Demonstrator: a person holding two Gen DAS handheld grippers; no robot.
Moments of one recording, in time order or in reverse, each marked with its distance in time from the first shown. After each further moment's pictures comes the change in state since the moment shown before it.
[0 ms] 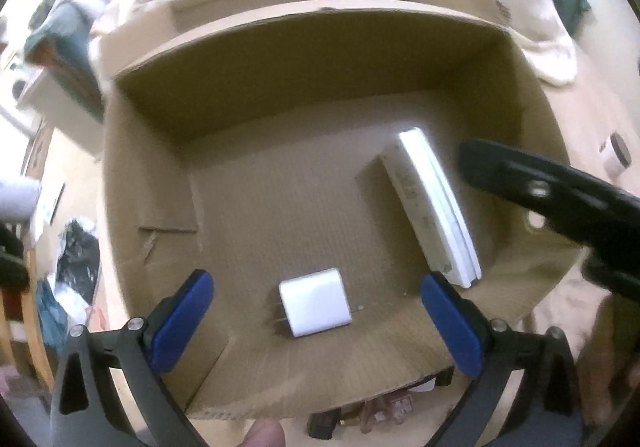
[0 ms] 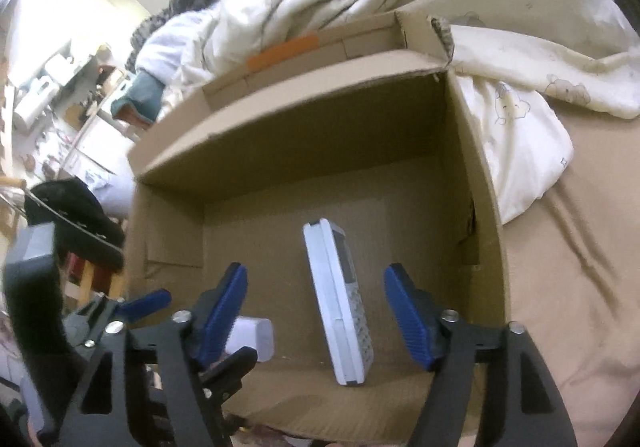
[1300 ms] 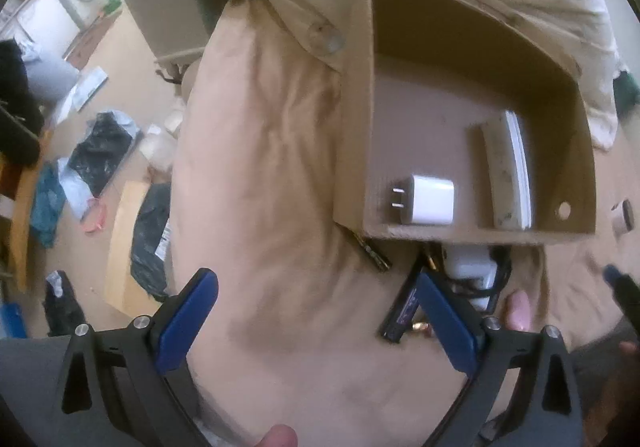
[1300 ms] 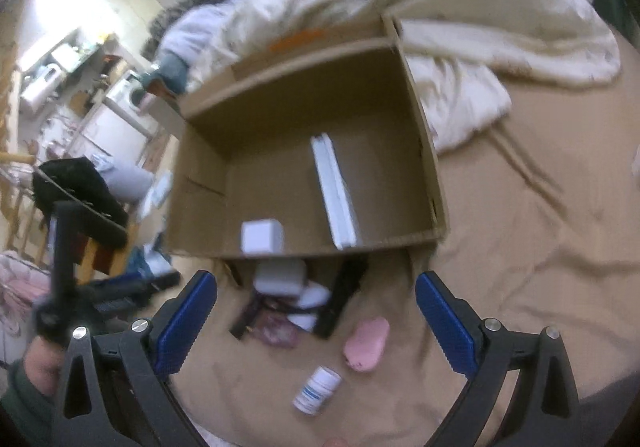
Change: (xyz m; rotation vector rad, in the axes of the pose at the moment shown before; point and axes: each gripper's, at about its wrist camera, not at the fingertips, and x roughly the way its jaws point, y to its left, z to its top) left arm -0.058 0.109 -0.084 -0.325 0.057 0.028; right arm -0.078 0.006 -0.082 -0.016 0.026 -0.037
